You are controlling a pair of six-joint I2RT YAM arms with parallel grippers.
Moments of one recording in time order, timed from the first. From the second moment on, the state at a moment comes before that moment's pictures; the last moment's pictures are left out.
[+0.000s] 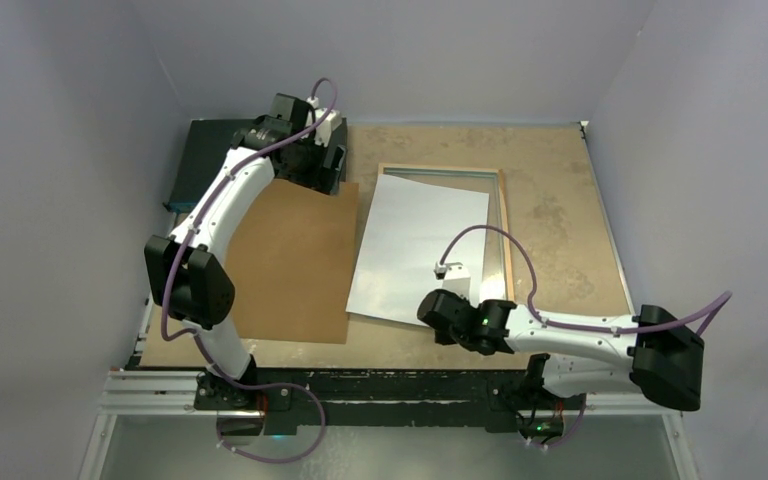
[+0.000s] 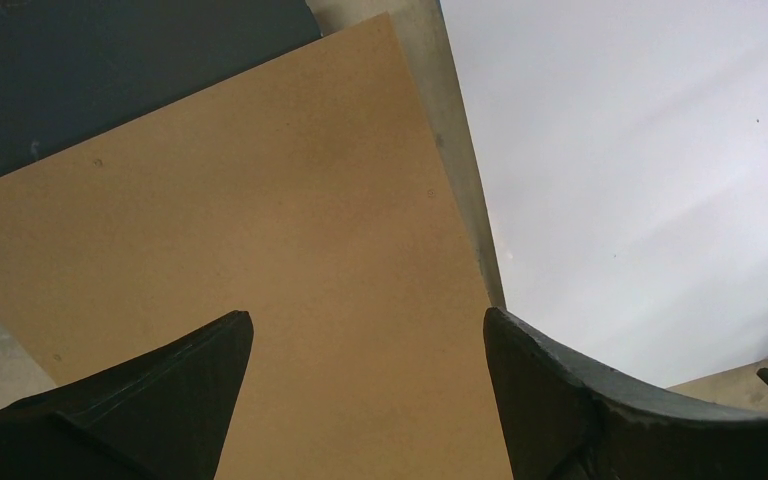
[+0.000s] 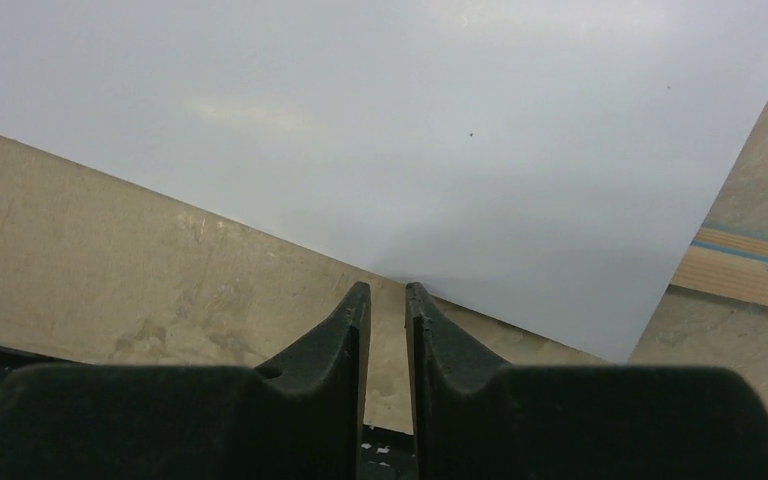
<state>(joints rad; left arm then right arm) -0.31 1.76 1.74 -0.93 0.14 0.04 1.16 1.16 0.57 -0.54 0.43 0.94</state>
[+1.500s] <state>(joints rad) -0.07 1.74 1.76 -1.00 0.26 0.09 1.32 1.81 1.12 -0.31 0.49 0.21</state>
